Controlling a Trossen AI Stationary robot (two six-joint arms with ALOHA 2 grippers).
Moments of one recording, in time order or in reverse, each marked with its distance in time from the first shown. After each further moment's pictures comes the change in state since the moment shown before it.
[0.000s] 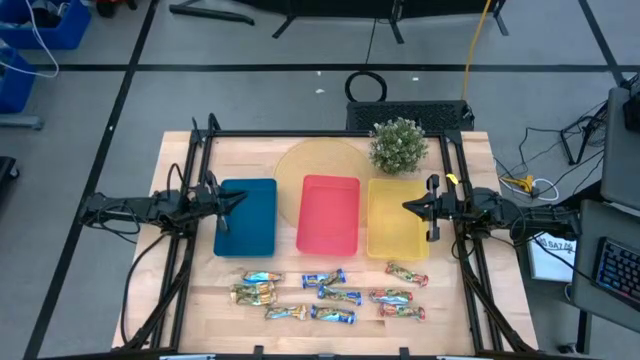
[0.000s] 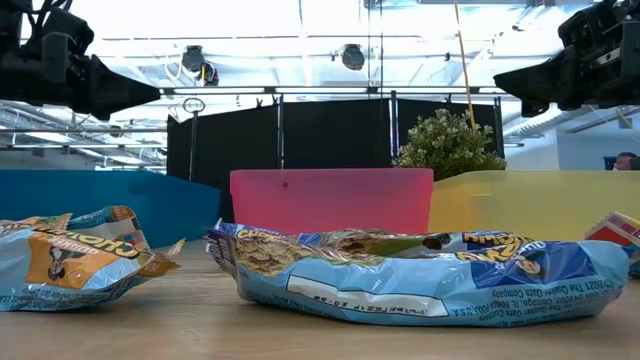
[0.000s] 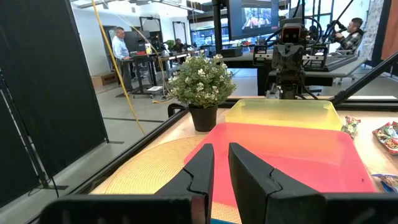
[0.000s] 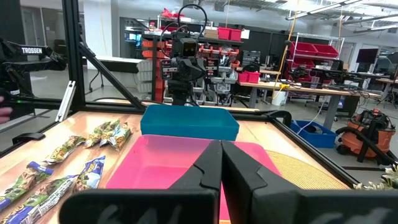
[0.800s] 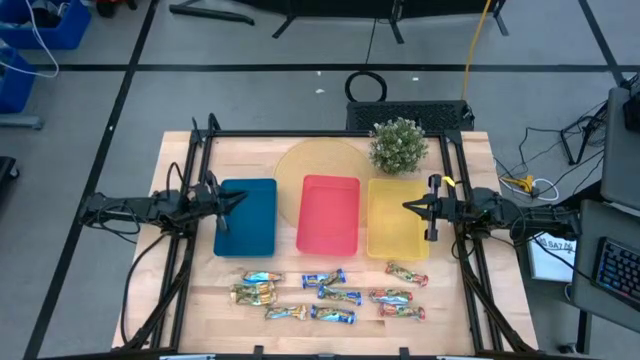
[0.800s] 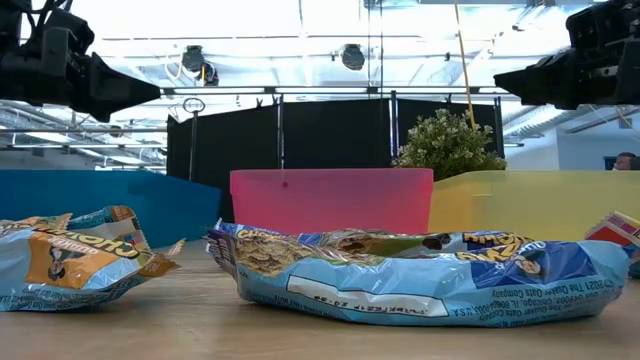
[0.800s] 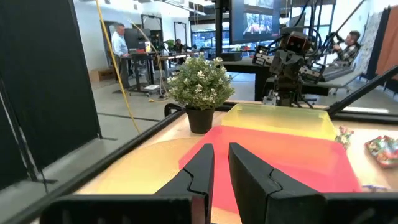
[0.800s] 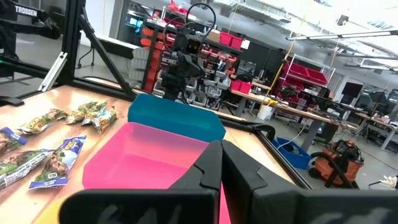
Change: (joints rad) left arm 0.000 0.000 -0.002 0.014 0.001 -0.070; right arm 0.000 0.000 0.000 0.004 0.000 -0.209
